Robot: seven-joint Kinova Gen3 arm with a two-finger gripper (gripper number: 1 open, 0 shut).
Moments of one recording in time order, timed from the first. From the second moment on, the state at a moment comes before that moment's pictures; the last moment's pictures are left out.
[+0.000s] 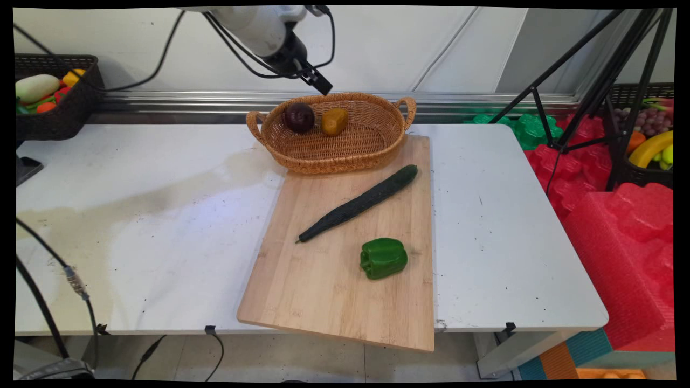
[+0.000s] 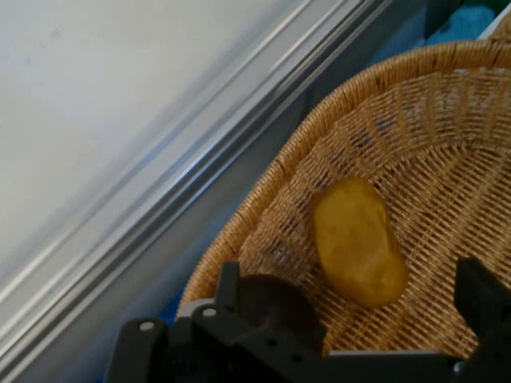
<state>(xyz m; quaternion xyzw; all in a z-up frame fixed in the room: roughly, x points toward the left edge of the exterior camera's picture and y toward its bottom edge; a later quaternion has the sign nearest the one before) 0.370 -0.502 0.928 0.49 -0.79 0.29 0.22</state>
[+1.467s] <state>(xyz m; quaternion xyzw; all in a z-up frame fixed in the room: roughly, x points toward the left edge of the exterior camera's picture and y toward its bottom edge) 0.347 -0.600 0.819 0.56 -0.78 0.20 0.19</state>
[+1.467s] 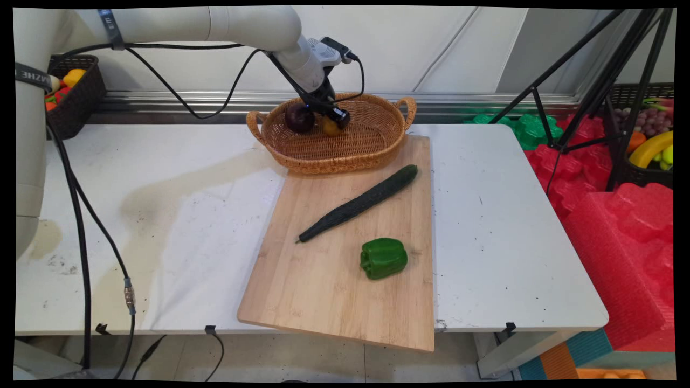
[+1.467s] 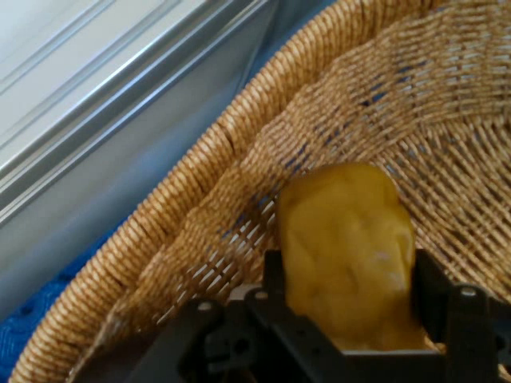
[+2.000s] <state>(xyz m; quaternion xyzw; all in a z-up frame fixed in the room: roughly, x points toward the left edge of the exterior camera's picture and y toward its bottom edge) 0.339 -0.577 0.845 0.55 -0.77 0.23 0.21</state>
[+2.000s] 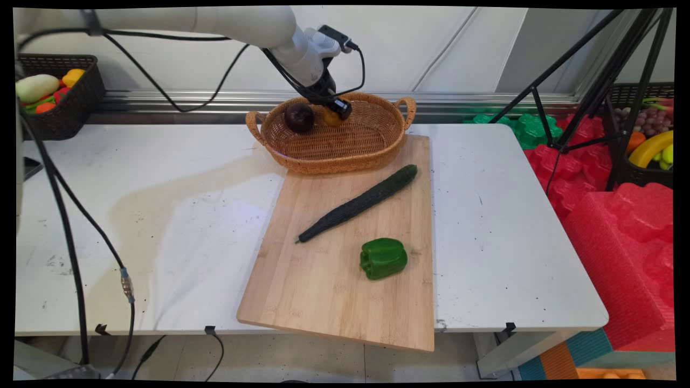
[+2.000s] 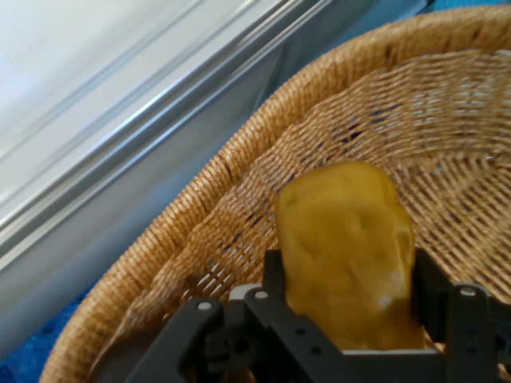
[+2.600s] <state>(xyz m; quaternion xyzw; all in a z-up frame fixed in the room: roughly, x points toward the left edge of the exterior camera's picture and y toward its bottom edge) 0.336 -0.476 0.908 0.51 -0.78 0.26 0.23</state>
